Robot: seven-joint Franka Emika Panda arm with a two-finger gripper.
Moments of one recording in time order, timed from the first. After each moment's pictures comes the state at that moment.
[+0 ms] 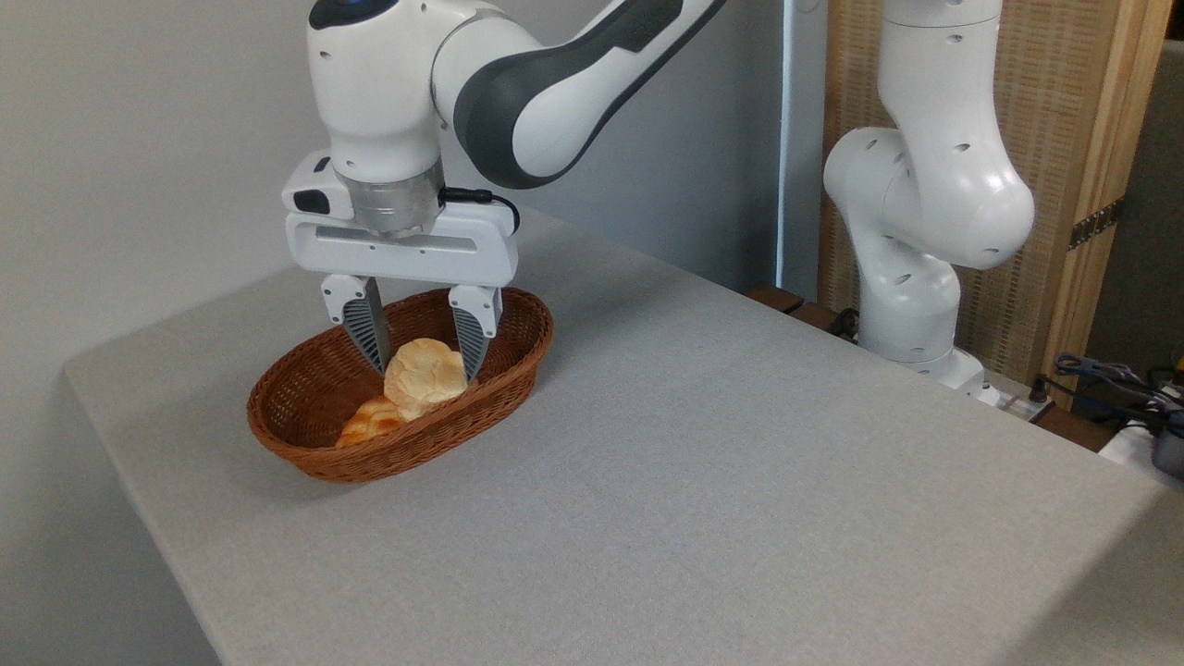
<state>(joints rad) -0.20 0.01 -0.08 -1.97 -0.24 2.02 -0.15</state>
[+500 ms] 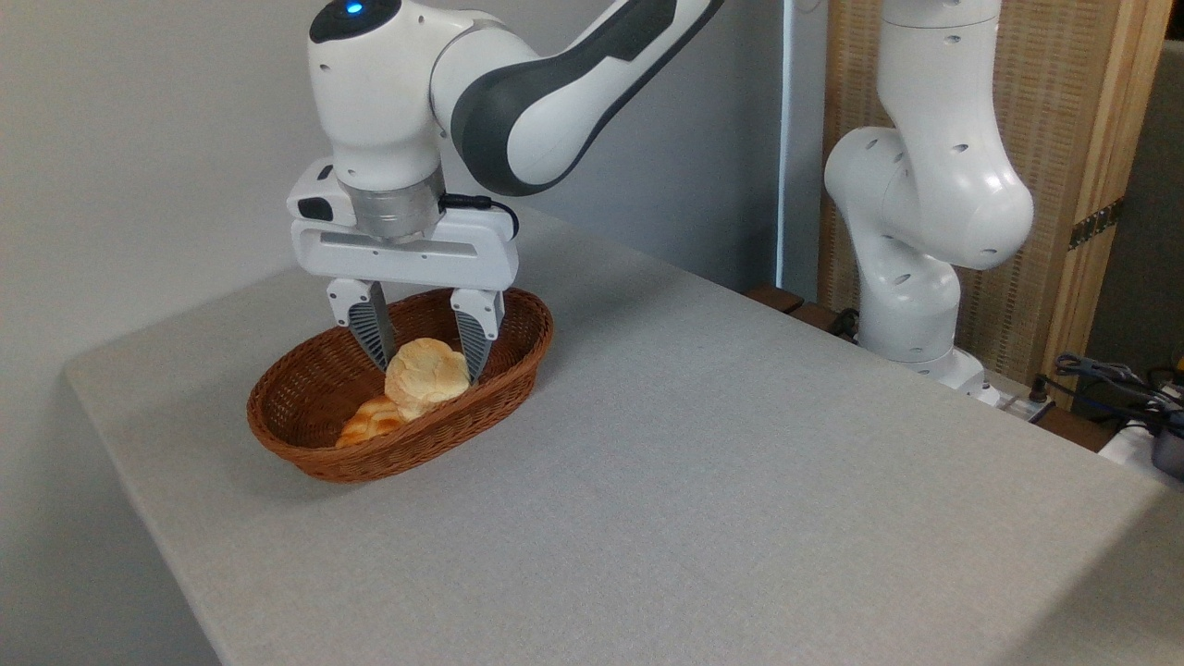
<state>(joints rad) -0.22 0.01 -0.08 -1.98 -0.24 2.02 -0.15</state>
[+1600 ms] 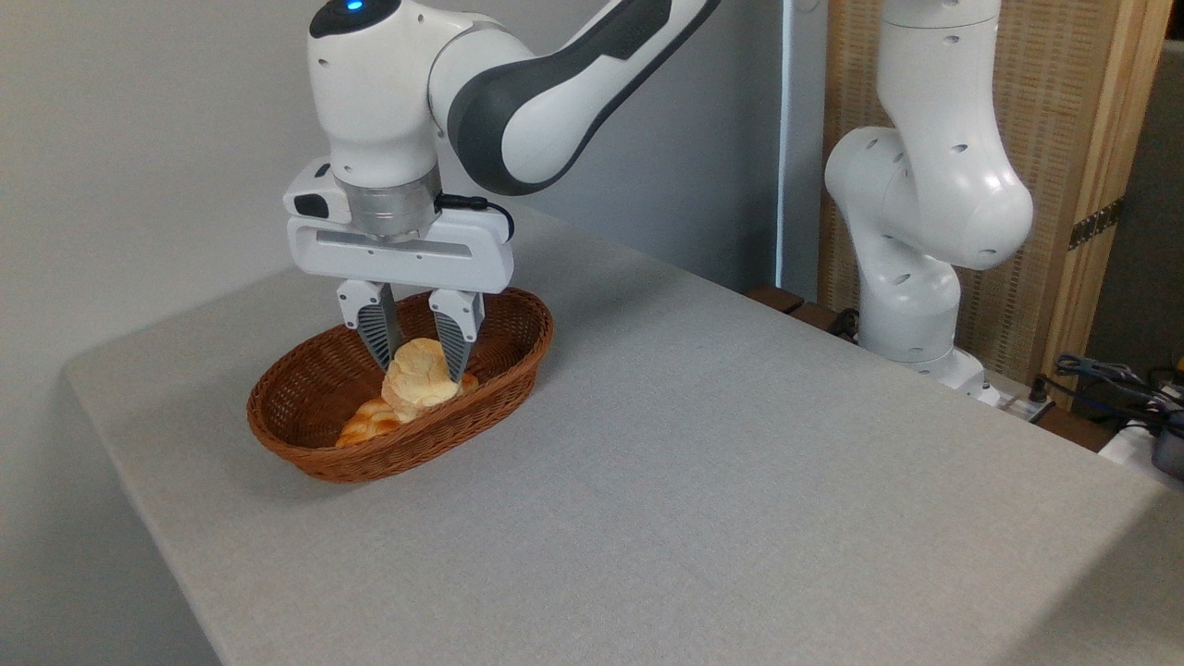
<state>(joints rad) -0.23 0.02 -0.08 -1.99 -0.22 2.06 -0.15</state>
